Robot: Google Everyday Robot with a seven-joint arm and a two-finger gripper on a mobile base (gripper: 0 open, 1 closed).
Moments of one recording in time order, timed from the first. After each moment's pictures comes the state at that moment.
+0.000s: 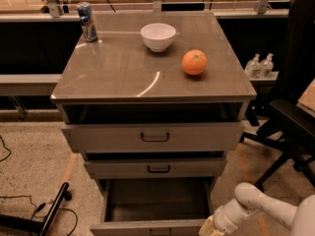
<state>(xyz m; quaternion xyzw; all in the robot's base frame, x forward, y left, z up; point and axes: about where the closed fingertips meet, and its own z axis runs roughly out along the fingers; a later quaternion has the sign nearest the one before) 0.381 -0.197 0.244 -0.59 0.71 0.37 0.10</state>
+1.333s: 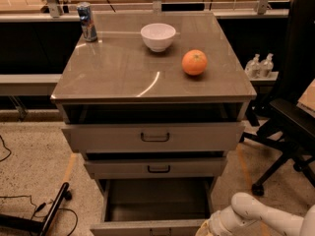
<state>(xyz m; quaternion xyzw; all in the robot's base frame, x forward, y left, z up) 0.382 -0.186 0.220 -0.58 0.74 0.31 0.14</state>
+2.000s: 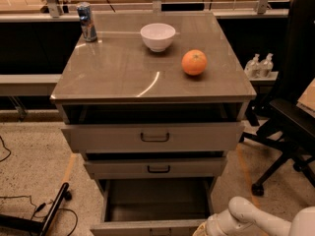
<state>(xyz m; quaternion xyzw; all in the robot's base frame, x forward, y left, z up) 0.384 -0.176 0.180 -0.59 0.71 0.33 0.16</state>
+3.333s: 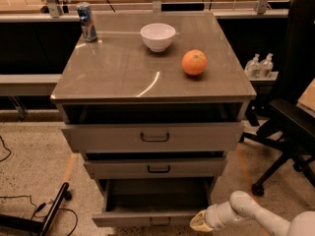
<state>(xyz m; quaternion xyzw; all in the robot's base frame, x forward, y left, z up) 0.439 -0.175 0.177 -0.59 0.71 0.31 0.23</state>
